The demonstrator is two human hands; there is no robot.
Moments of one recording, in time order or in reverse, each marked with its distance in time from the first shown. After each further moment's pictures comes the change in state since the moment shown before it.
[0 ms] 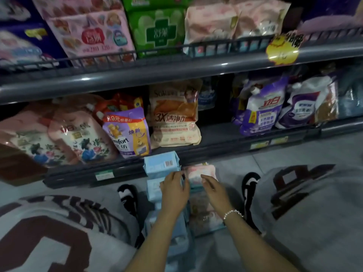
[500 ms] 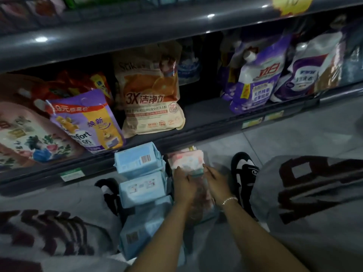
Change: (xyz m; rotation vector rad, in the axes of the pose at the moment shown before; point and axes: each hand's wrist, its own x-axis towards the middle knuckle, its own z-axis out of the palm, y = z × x) left_hand 0.039 0.008 0.112 -0.363 -0.127 -0.339; right_hand 0.053 0.055 -0.021 0.100 0.040 0.242
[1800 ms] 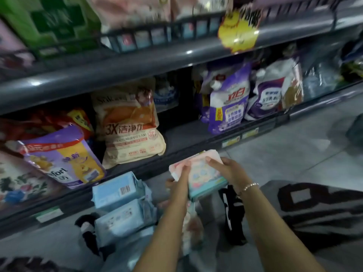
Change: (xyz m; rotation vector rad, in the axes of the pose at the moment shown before) left_hand 0.007 0.090 0.017 -0.560 -0.105 -0.419; right_hand 0.016 -0.085 -0.115 0.059 0.053 -0.002
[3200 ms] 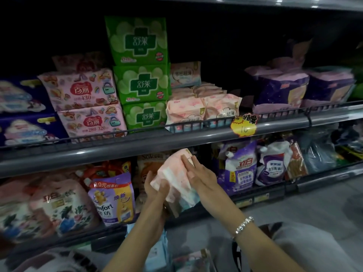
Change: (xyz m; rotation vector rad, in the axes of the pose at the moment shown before) left_hand -0.165 0.130 -0.108 -0.229 -0.319 0.675; right_hand -0.168 -0.176 0.058 -0.276 -0.253 -0.706
